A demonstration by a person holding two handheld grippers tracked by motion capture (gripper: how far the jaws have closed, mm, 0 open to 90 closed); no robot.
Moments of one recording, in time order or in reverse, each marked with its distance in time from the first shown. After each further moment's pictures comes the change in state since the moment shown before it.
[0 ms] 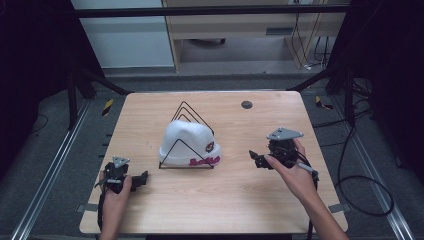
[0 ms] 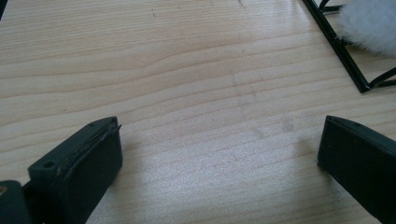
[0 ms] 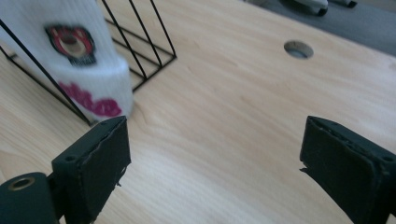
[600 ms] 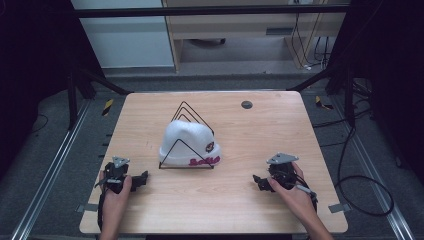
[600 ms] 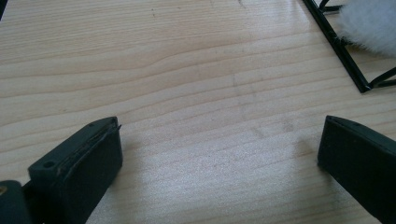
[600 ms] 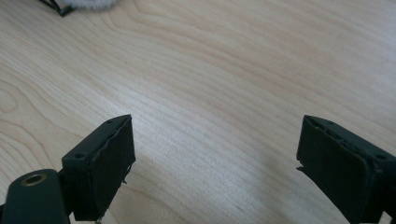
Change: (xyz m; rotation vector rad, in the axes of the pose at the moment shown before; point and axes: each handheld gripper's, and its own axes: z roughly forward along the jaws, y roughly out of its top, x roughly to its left) left arm 0.000 0.000 0.000 0.000 0.000 0.000; right arm 0.006 -0.083 0.026 0.151 0.024 0.027
